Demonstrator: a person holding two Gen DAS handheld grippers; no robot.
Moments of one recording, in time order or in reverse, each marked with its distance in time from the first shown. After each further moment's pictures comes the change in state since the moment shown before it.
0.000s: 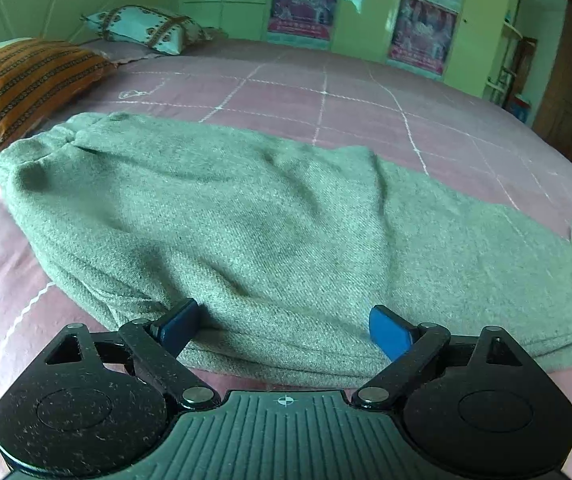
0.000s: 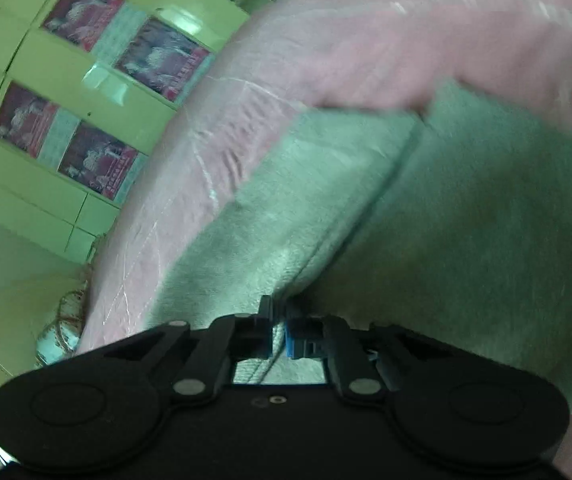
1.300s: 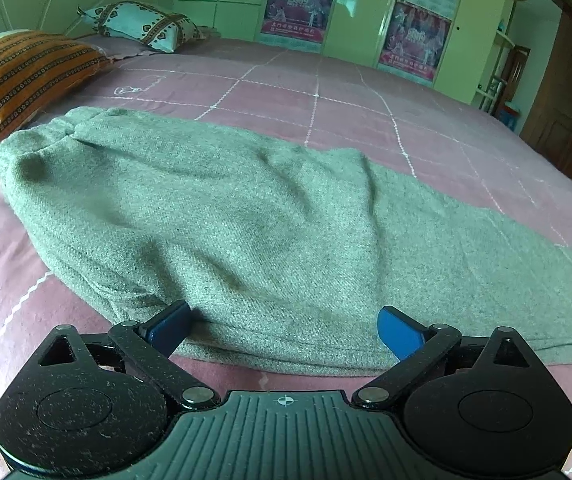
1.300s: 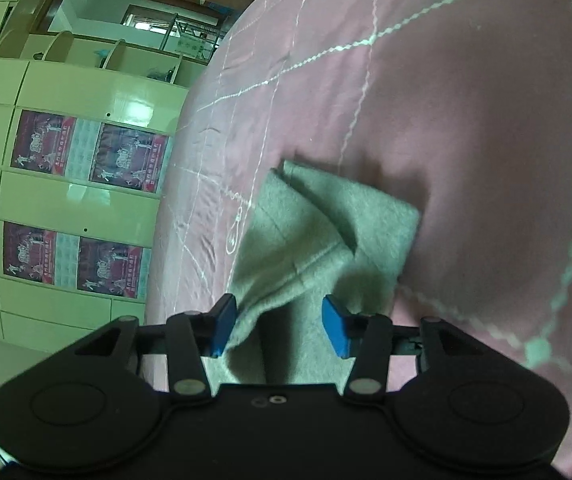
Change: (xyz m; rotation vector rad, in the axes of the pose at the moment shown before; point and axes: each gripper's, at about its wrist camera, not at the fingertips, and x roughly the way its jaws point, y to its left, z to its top) left arm -0.005 0.001 -0.005 -0.026 -0.010 -0.025; right arm -0.041 -0.085 0.000 0.466 -0.084 0.022
